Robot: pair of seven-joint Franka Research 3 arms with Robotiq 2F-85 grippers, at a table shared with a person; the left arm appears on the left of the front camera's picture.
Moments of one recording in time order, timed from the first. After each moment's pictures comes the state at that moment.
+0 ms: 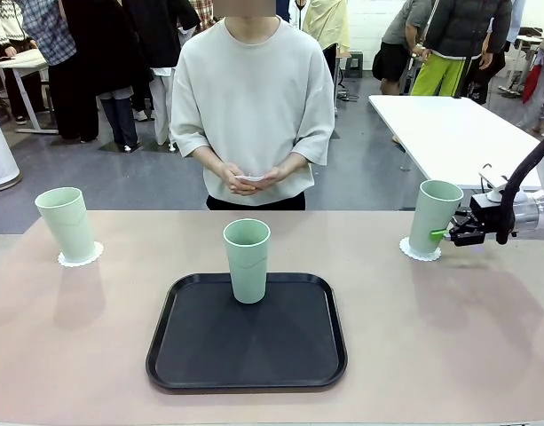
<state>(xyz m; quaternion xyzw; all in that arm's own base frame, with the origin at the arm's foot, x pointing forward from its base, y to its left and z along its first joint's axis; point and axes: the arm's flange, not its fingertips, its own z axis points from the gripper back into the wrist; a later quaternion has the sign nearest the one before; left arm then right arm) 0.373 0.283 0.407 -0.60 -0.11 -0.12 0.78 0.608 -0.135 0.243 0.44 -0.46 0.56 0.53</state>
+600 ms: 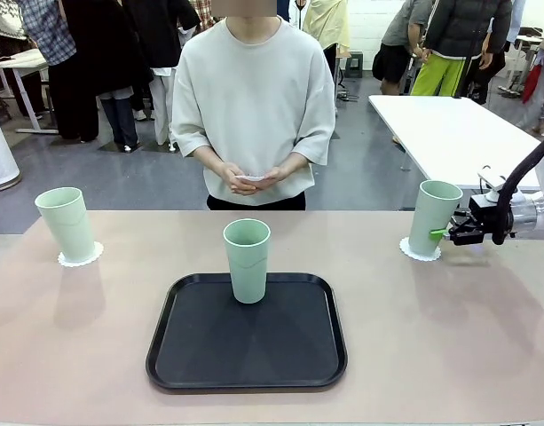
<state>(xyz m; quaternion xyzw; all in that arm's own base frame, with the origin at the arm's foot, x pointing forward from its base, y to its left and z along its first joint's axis) 0.373 0.283 0.407 -0.60 -0.11 -0.12 0.78 0.614 -0.138 0.237 0.45 -0.46 0.54 0.54</state>
